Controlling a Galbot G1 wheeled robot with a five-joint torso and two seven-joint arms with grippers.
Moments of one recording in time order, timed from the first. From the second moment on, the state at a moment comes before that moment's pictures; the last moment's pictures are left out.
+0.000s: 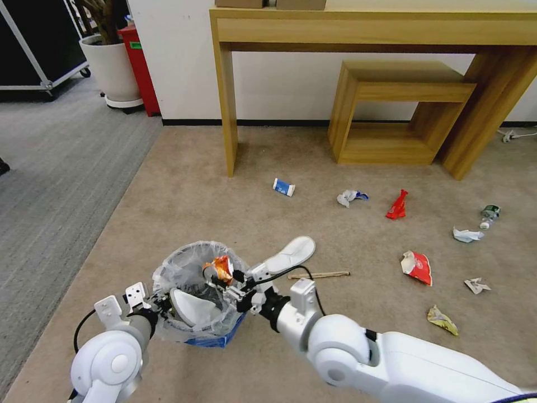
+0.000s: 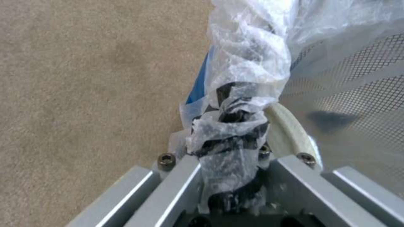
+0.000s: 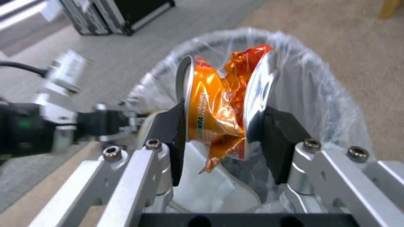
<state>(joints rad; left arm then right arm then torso) 1.48 -1.21 -0.60 -2.16 -1.06 0.64 -0.67 -0.59 0.94 -0.72 2.05 1.02 -0.19 0.47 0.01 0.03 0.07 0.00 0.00</state>
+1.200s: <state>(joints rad) 1.49 -1.23 -0.60 -2.15 -1.04 0.64 -0.66 -0.65 0.98 -0.60 1.97 0.94 -0.03 0.32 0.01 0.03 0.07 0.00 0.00</state>
